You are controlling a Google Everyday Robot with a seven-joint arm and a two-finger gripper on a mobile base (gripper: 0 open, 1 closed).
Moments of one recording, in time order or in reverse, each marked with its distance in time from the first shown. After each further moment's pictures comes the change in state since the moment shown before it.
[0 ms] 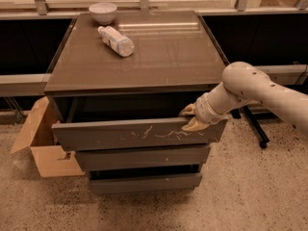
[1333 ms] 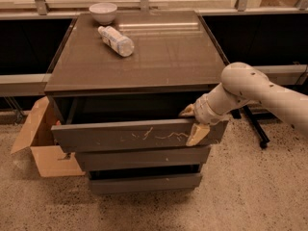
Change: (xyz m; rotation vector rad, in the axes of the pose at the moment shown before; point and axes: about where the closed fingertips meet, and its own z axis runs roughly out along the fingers) arm 0.000 0.000 0.000 0.000 0.000 0.000
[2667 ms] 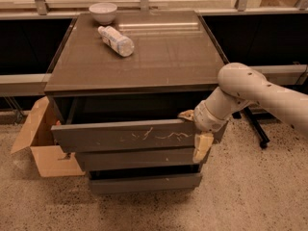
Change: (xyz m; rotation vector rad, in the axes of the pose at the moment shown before) arm -0.012 0.050 -0.001 -0.178 0.013 0.019
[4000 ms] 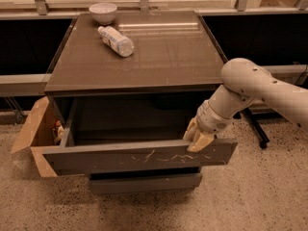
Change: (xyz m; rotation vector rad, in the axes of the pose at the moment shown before) arm -0.007 0.020 -0.019 -0.051 0.005 0.027
